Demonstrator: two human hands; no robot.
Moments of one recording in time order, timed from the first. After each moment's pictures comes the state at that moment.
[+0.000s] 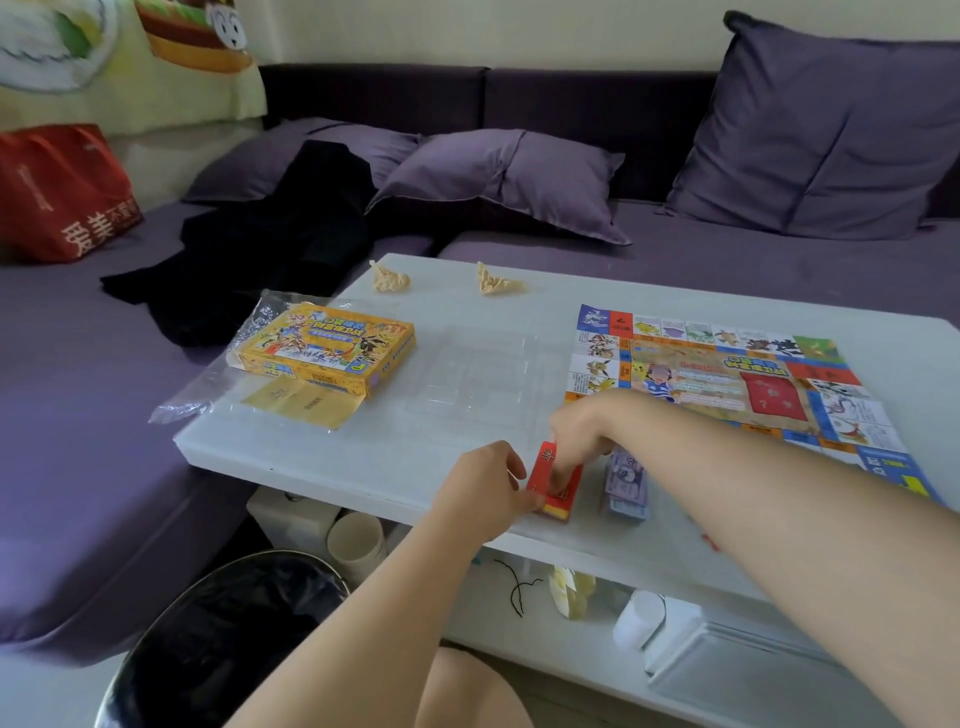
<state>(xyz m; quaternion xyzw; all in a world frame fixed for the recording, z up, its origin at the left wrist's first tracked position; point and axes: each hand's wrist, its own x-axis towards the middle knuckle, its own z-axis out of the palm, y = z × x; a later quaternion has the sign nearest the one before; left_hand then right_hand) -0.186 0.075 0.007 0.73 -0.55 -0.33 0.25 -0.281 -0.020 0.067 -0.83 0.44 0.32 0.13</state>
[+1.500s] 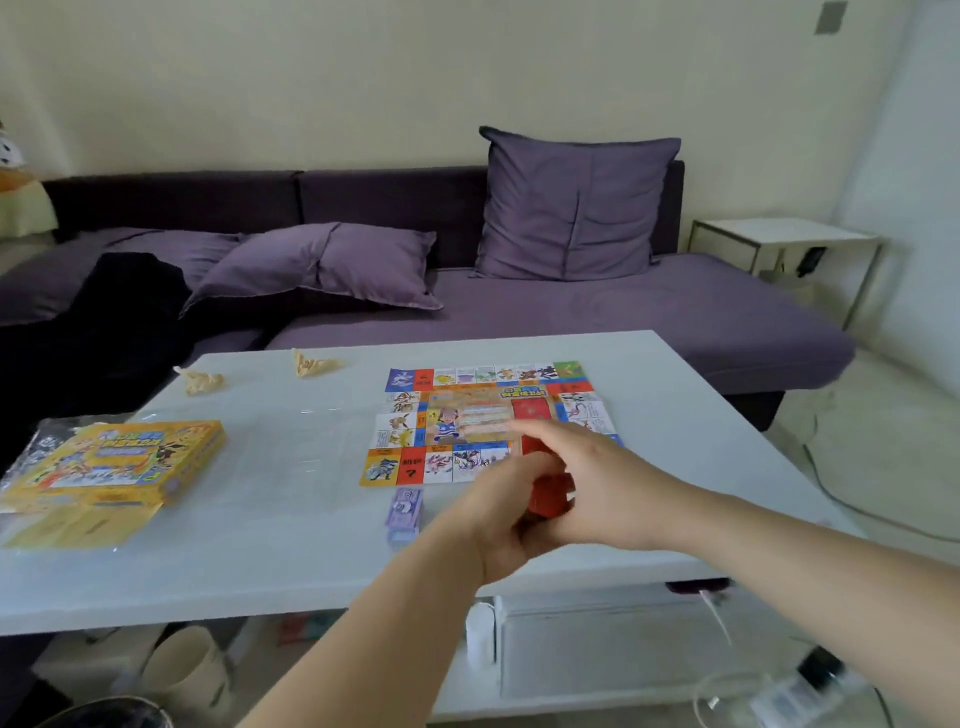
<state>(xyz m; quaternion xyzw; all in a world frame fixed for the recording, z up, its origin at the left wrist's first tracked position) -0.407 0.103 0.116 0.45 -0.32 -0.73 0.40 -0.530 0.088 0.120 -0.85 0.43 -0.20 0.23</state>
